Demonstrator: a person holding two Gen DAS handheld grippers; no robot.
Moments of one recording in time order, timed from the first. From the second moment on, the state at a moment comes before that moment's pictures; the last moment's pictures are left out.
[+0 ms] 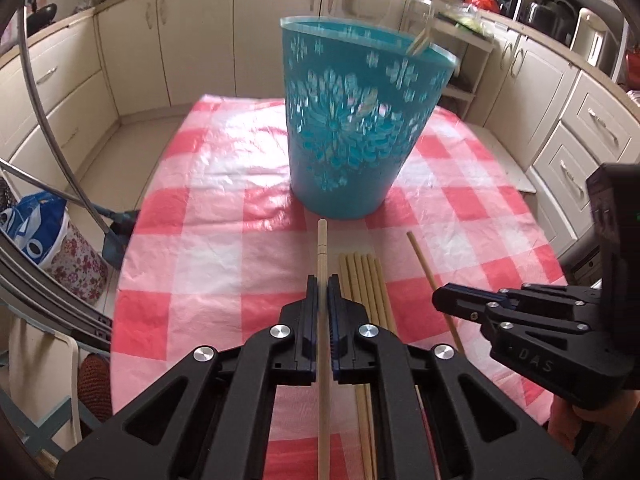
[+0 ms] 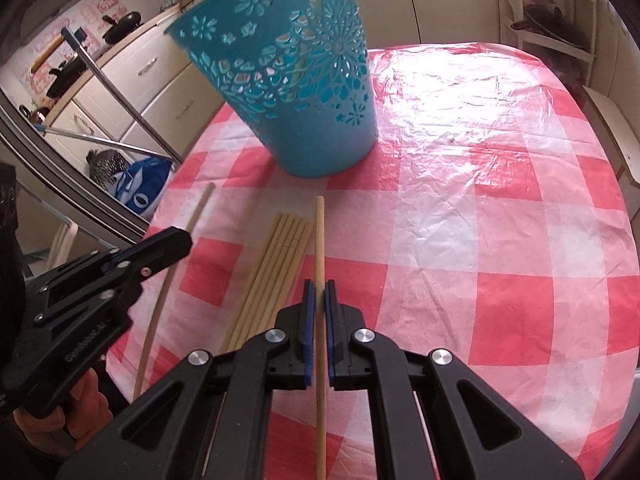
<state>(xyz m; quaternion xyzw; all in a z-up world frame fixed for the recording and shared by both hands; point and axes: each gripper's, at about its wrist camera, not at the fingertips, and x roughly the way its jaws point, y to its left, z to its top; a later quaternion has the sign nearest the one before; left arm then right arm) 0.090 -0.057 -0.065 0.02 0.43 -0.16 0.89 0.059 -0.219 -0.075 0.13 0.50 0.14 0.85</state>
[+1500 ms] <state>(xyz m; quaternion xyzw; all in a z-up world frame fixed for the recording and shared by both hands) 0.232 -0.099 0.032 -0.07 0.27 -0.12 0.95 0.055 -0.230 -0.055 0.16 0.48 0.15 0.85</state>
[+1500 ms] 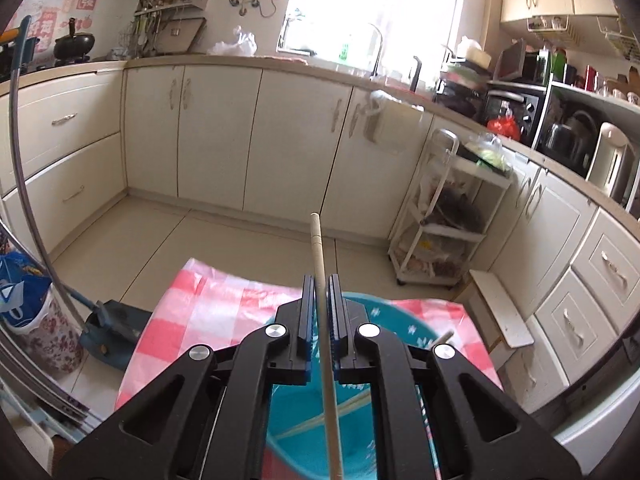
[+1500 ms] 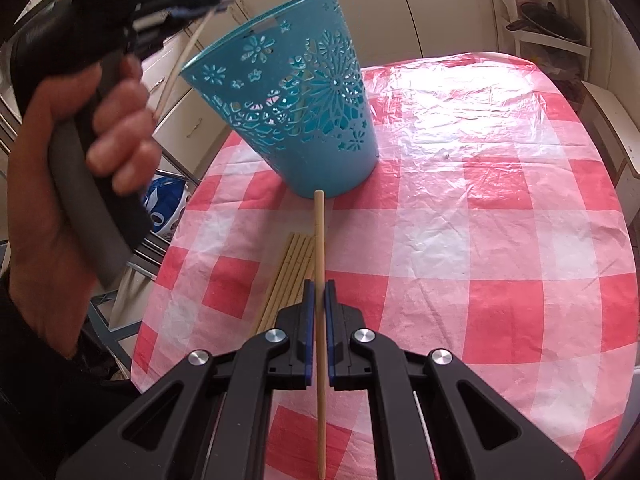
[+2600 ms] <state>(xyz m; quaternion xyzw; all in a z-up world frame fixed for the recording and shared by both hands) 0.243 -0.084 0.038 -0.02 0.38 -0.12 0.92 0.049 -0.241 -0.041 0.19 0.46 0.16 0.85</state>
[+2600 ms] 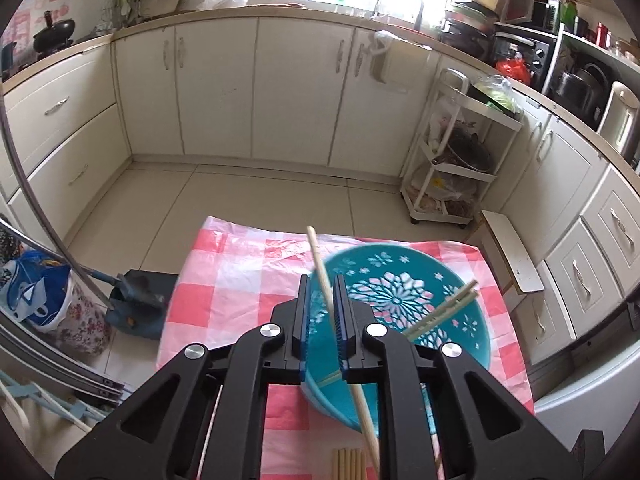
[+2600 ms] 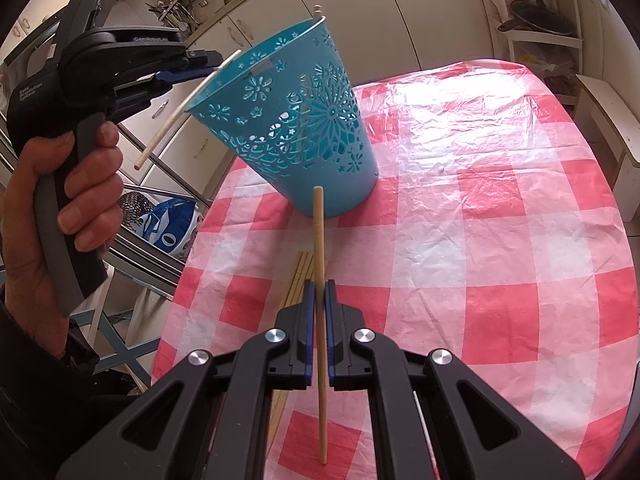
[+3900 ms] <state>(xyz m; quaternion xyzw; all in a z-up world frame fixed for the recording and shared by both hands) 0.346 -0.063 0.004 -0.04 0.52 -0.08 0.85 0.055 -0.235 -0.043 0.19 0.46 0.17 0.85</state>
